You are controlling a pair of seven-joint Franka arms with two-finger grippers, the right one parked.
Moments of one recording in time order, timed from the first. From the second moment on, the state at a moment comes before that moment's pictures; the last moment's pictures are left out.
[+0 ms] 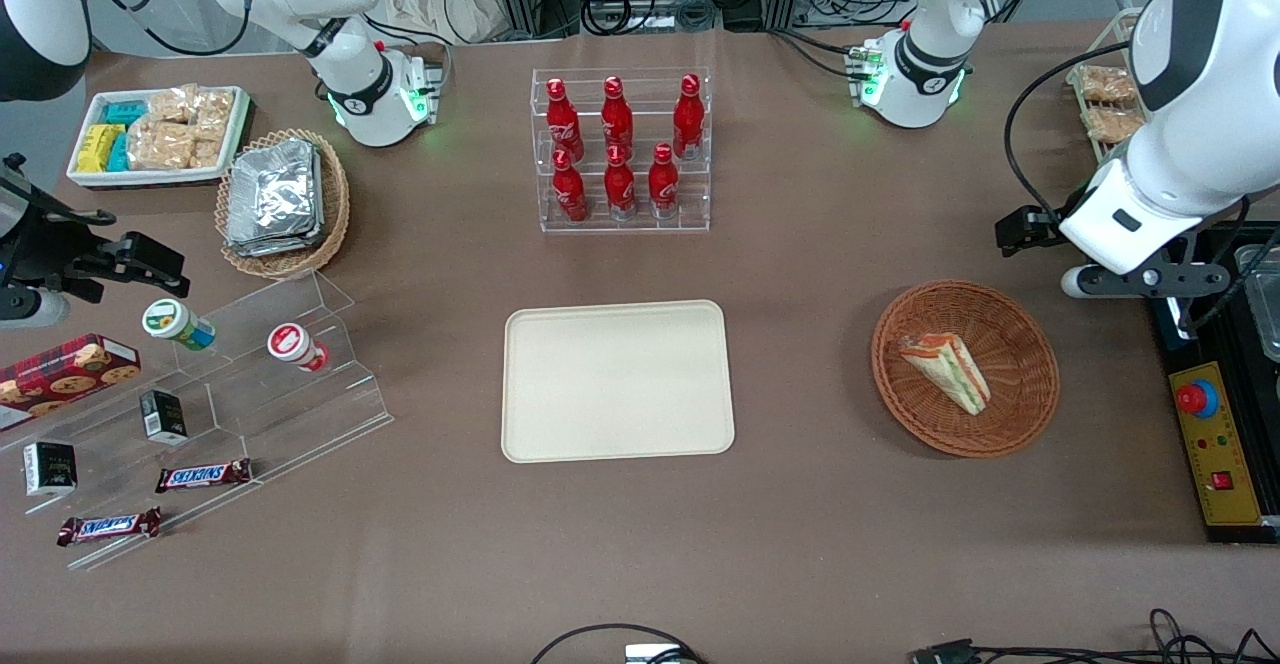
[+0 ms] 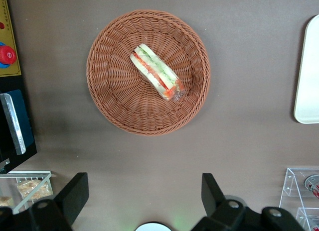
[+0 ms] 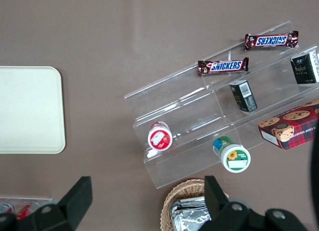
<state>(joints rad) 0.01 0.02 -0.15 -1.71 0.05 1.57 -0.11</state>
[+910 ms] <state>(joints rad) 0.01 0.02 -0.14 -1.71 0.04 1.57 -0.18</state>
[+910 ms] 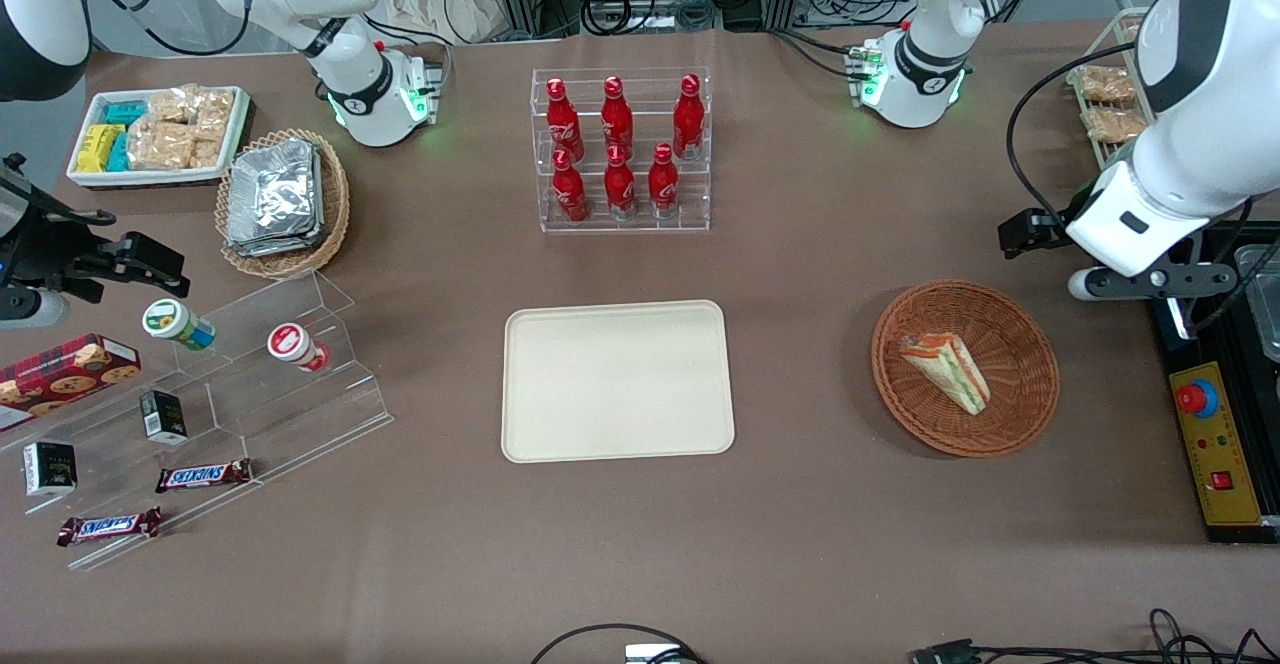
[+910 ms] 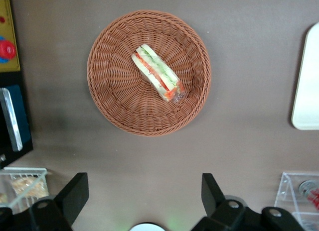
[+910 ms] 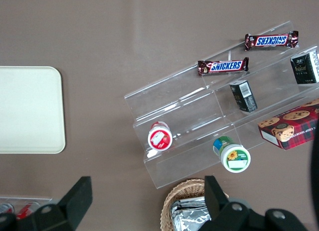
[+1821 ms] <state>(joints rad) 0.02 0.28 -0.12 -1.73 0.00 1.66 -0.71</state>
